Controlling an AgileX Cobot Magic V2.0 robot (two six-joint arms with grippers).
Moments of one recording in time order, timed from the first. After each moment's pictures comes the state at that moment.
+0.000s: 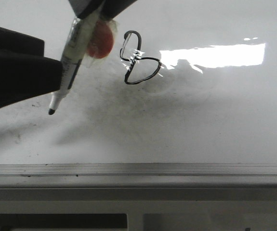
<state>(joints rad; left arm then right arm) -0.81 0.96 -0.26 0.31 -0.52 -0.04 0.89 1.22 -1.06 0.11 0.56 0.06</state>
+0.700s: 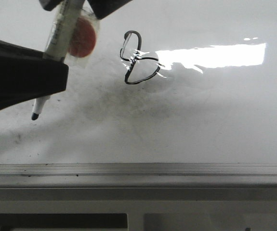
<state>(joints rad) -0.82 1.02 -0.26 0.19 -0.54 -0.08 0.90 1.22 -1.06 0.13 0.55 0.06</state>
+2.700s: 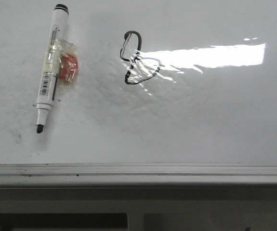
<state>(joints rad) -0.82 0.25 -0.05 -0.18 -0.10 -0.16 0.87 0.33 -0.15 -0.11 -0.01 0.06</state>
